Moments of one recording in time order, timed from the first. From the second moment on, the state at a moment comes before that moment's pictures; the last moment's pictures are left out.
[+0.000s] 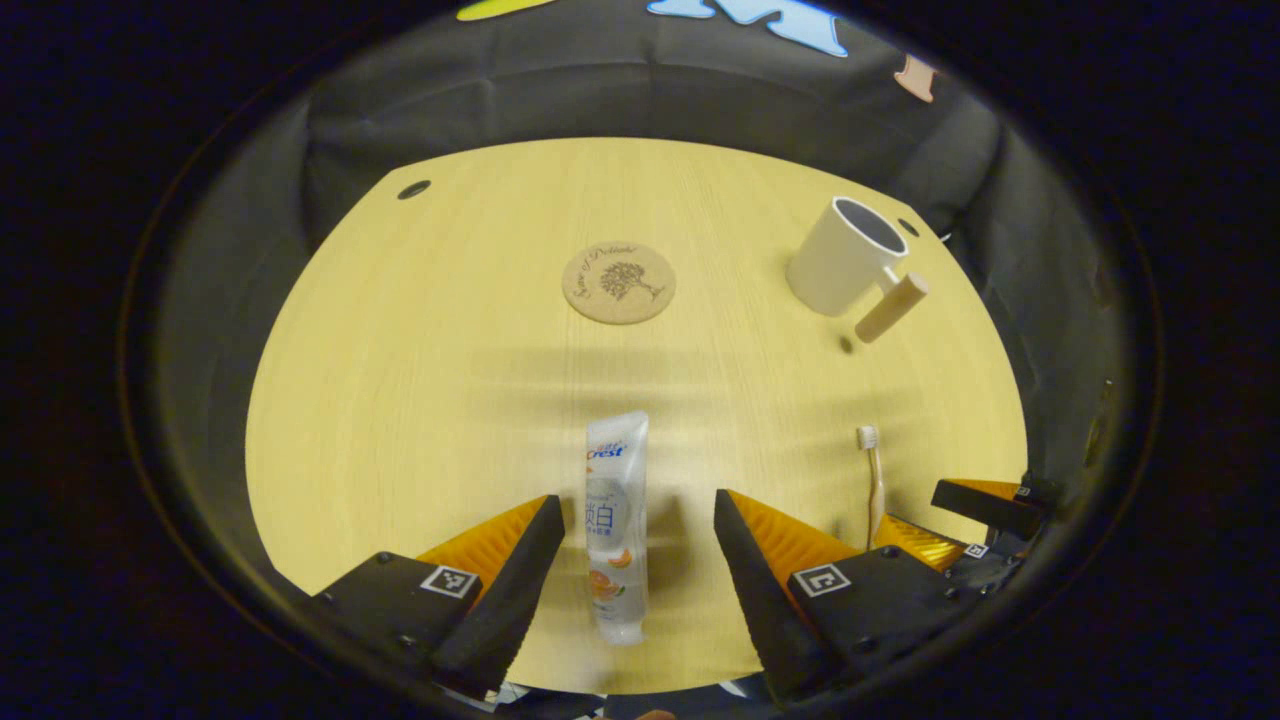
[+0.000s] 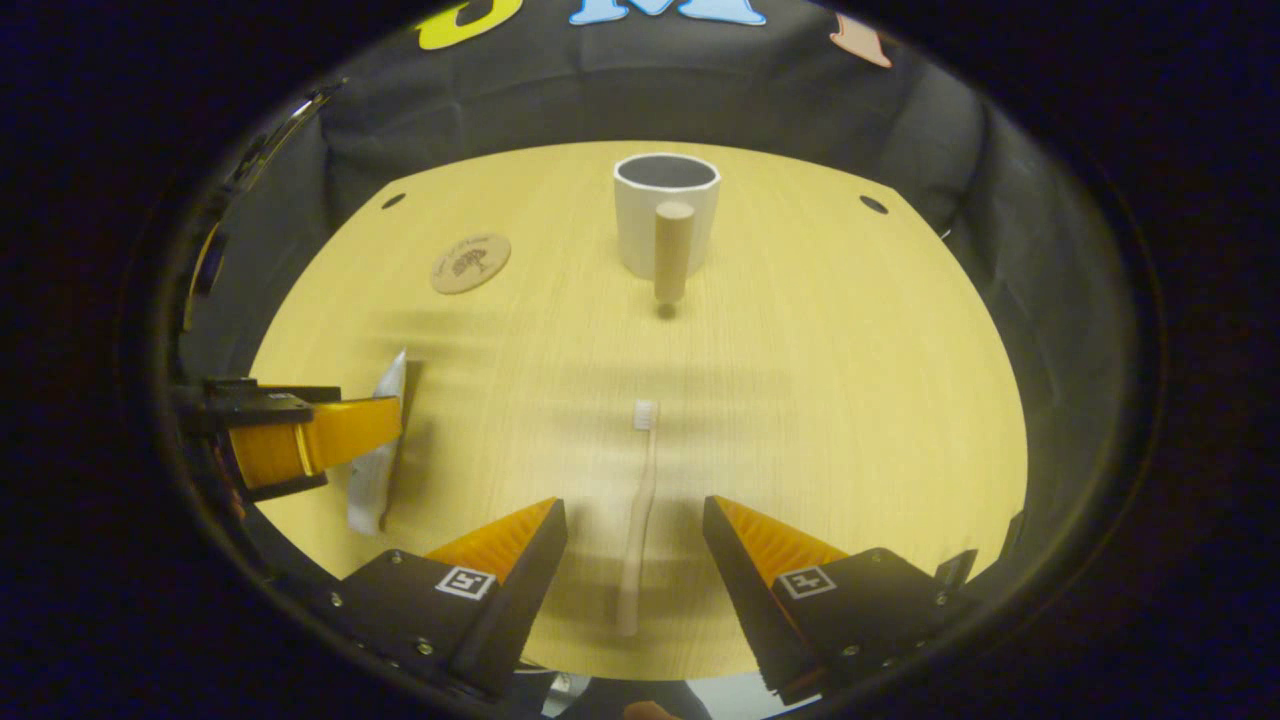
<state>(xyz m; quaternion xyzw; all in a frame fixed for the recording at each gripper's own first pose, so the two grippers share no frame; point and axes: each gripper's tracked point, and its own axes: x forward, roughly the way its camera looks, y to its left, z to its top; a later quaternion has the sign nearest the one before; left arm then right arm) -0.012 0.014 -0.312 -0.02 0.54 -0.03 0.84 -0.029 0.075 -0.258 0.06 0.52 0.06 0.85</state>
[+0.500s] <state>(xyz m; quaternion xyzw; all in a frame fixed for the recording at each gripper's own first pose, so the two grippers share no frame) -0.013 0.012 -0.340 -0.03 0.59 -0.04 0.80 -0.030 0.086 -0.285 0.04 0.60 0.07 0.79</state>
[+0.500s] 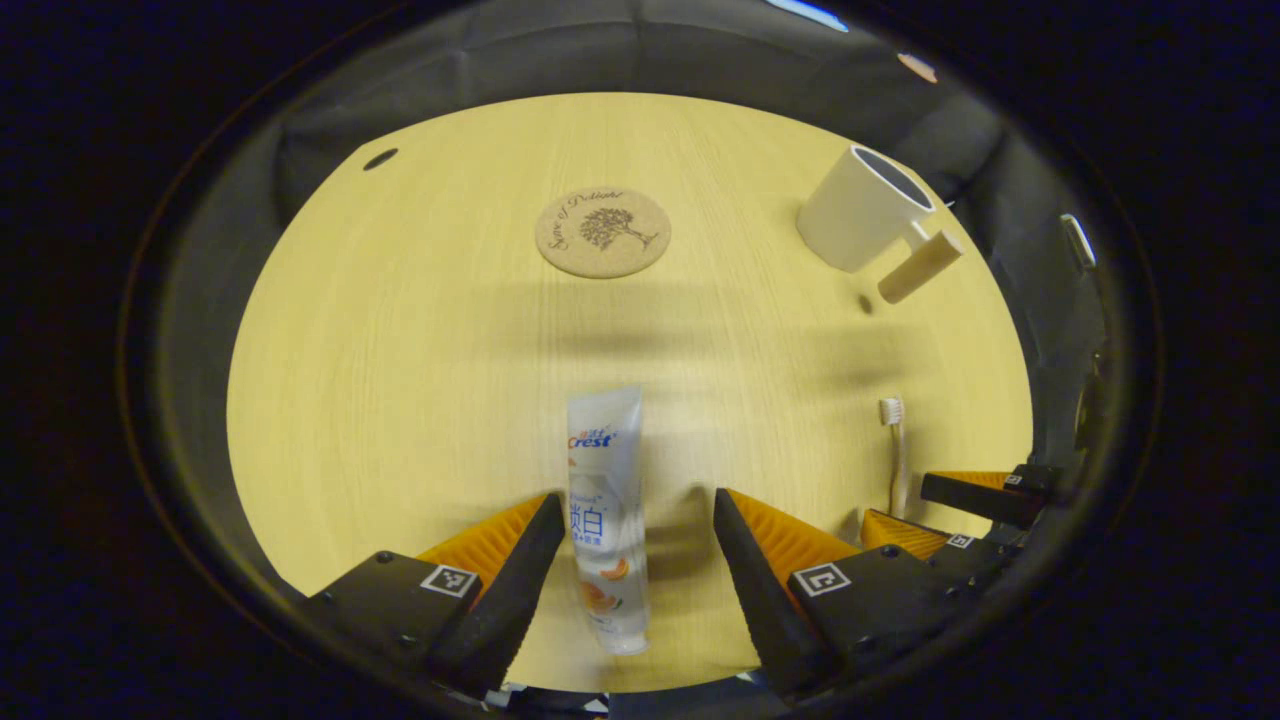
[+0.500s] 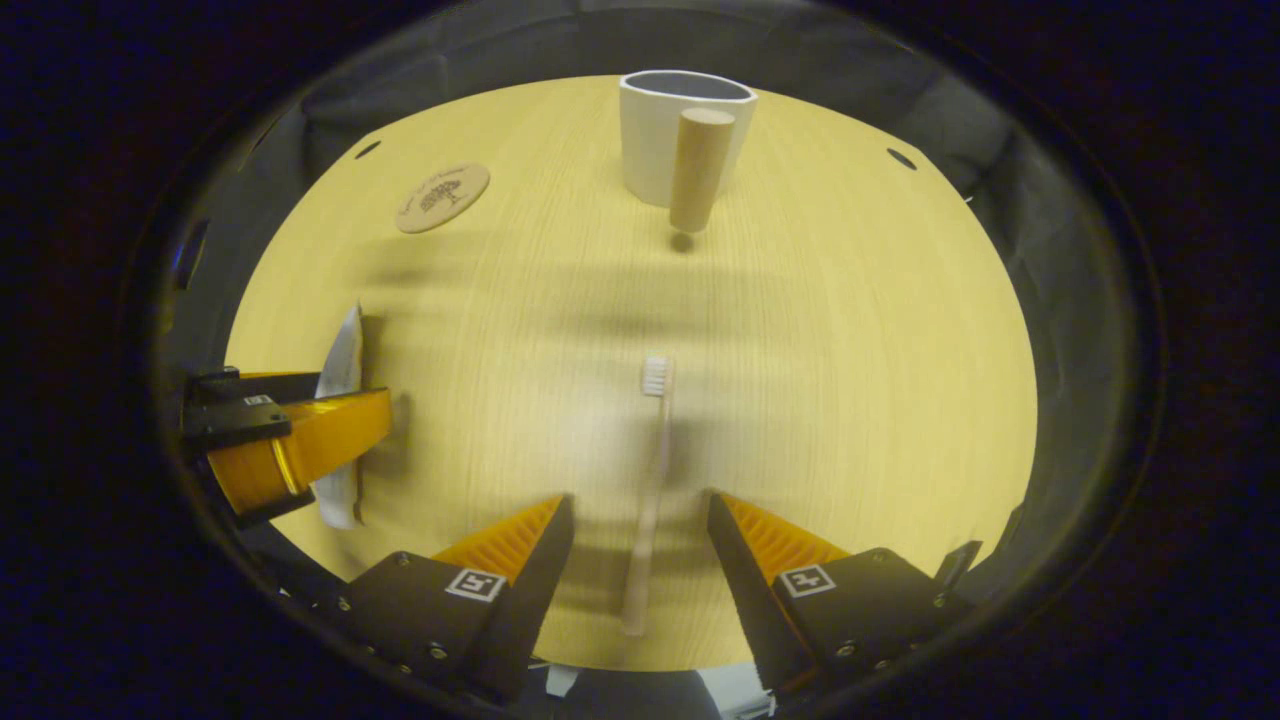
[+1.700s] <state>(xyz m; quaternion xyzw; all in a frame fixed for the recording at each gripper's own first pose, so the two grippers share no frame) -0.012 0.031 -0.343 0.01 0.56 -0.03 0.83 -0.033 0.090 -0.281 0.11 0.58 0.11 0.80</state>
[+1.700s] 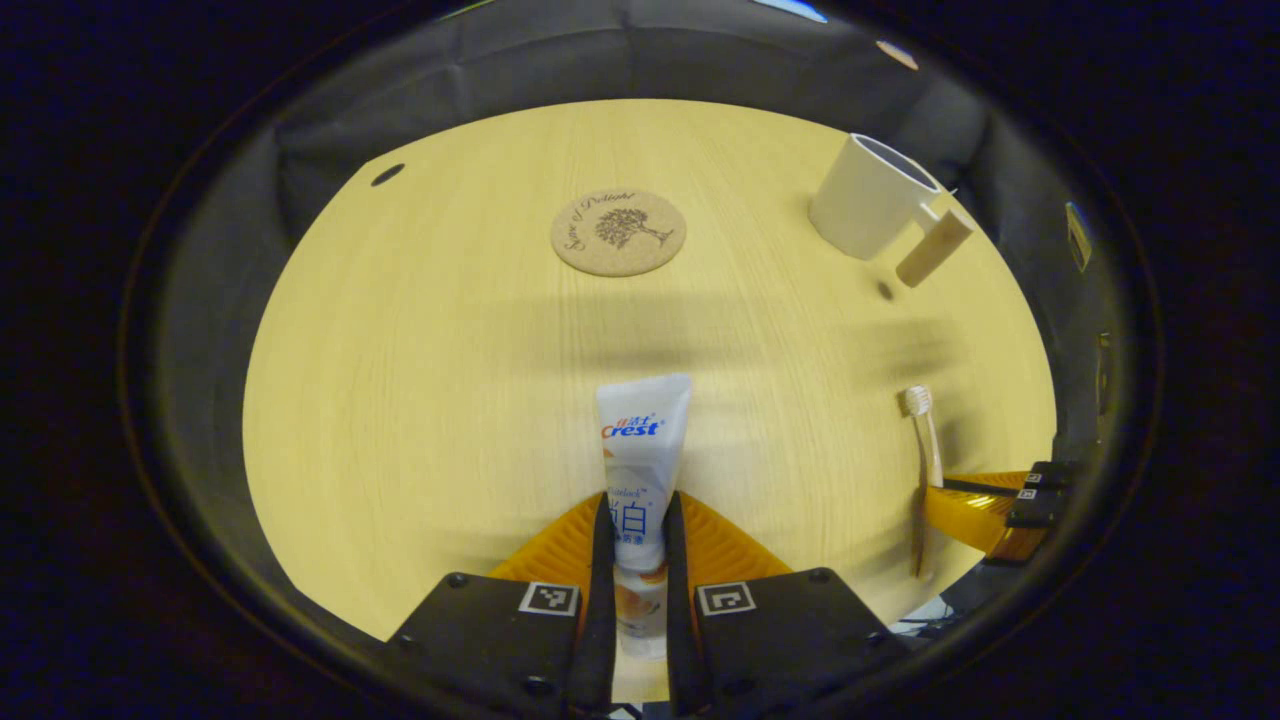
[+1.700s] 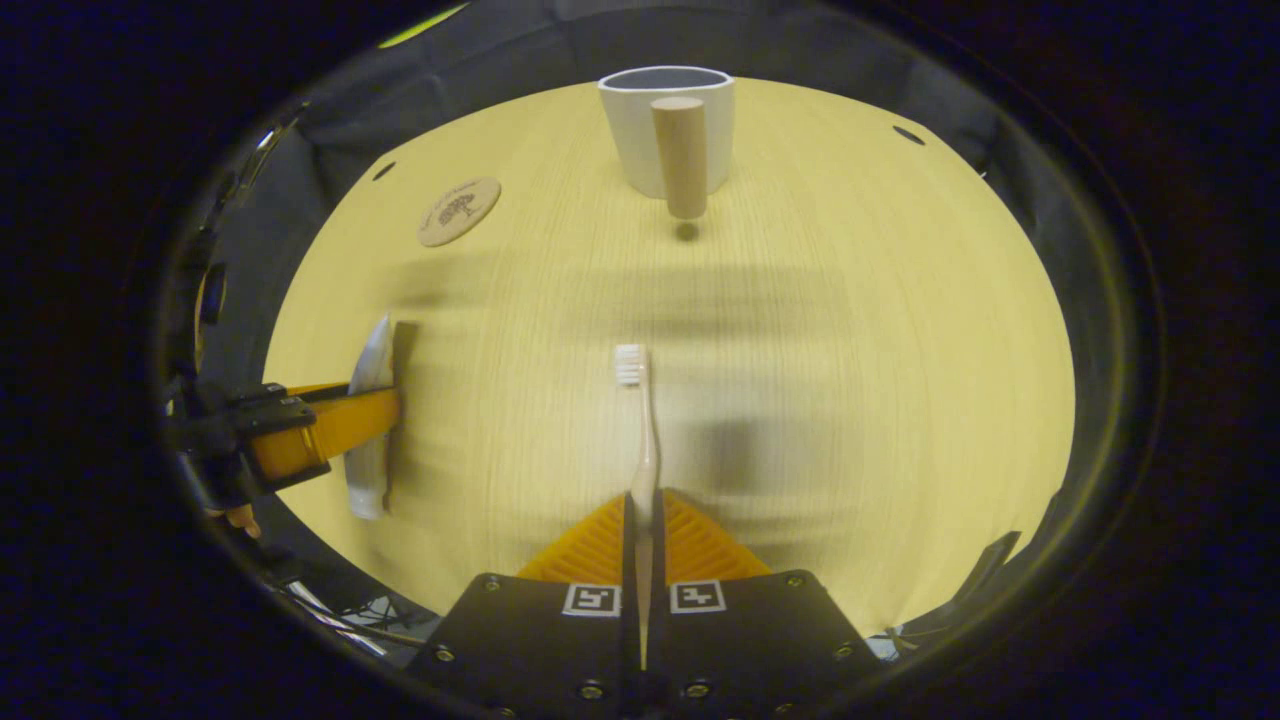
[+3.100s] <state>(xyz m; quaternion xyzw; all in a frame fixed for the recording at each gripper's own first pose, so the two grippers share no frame) 0.133 -0.031 -0.141 -0.07 0.26 -0.07 0.96 0.146 0.052 -0.067 0.17 0.20 0.14 0.95</state>
